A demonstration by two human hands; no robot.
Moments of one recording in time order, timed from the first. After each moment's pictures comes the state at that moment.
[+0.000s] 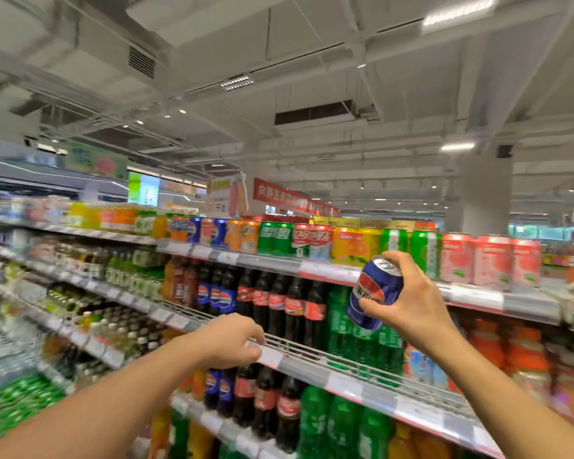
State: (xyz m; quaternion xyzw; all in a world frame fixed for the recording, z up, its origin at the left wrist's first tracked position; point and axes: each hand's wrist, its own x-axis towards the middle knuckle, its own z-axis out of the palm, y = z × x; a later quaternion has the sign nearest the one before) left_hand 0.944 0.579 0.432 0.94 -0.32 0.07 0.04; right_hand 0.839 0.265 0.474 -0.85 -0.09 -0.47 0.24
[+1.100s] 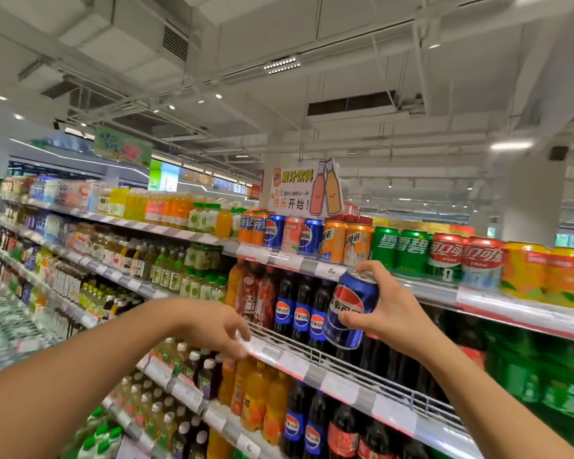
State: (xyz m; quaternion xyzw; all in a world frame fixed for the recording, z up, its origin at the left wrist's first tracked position) left_hand 1.167 0.851 0.469 0.94 -0.31 -0.09 0.04; right_hand 1.091 0.534 0.479 -0.90 -0.16 -0.29 0.28
